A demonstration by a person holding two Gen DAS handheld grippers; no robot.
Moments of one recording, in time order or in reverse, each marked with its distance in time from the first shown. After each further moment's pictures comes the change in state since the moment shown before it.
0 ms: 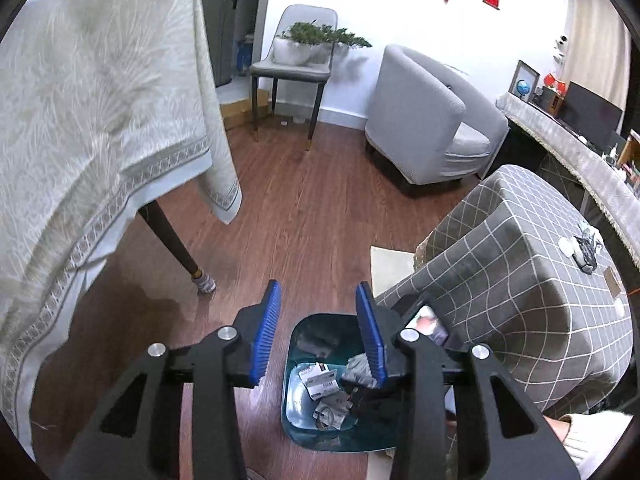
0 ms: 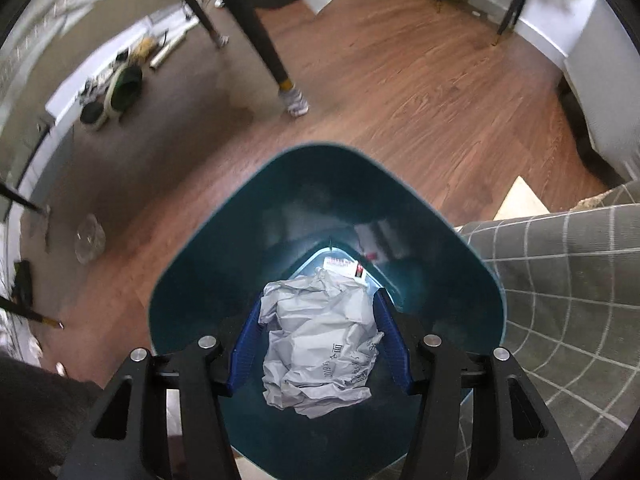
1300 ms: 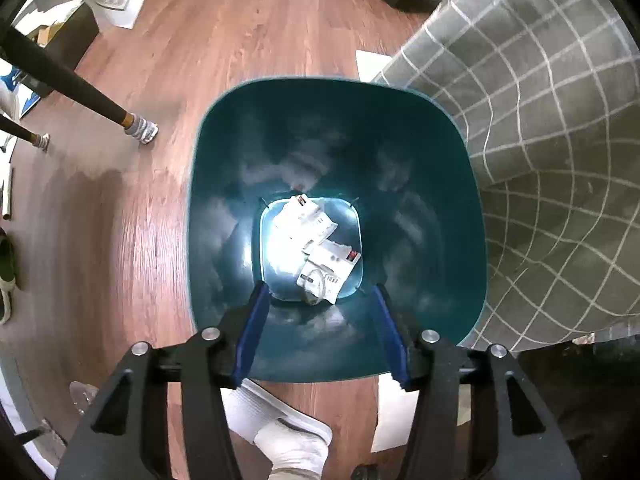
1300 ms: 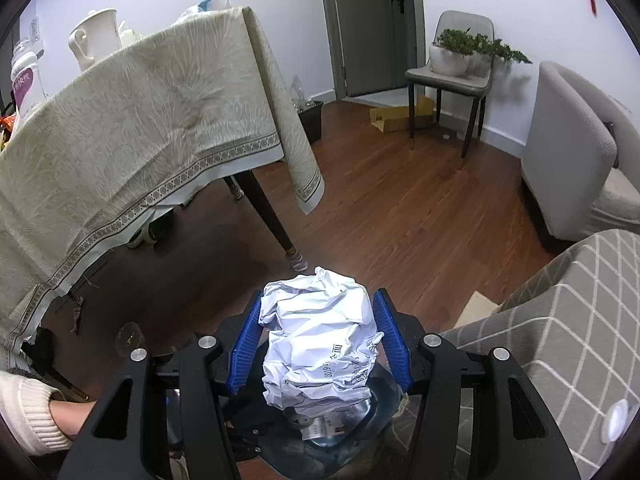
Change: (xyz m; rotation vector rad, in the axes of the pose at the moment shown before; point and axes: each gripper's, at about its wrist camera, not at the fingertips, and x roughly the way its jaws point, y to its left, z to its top) left arm 0.161 -0.030 -0.138 0.103 0.606 -0.033; right arm -0.208 -0.047 0.001 0.058 -0.507 0.048
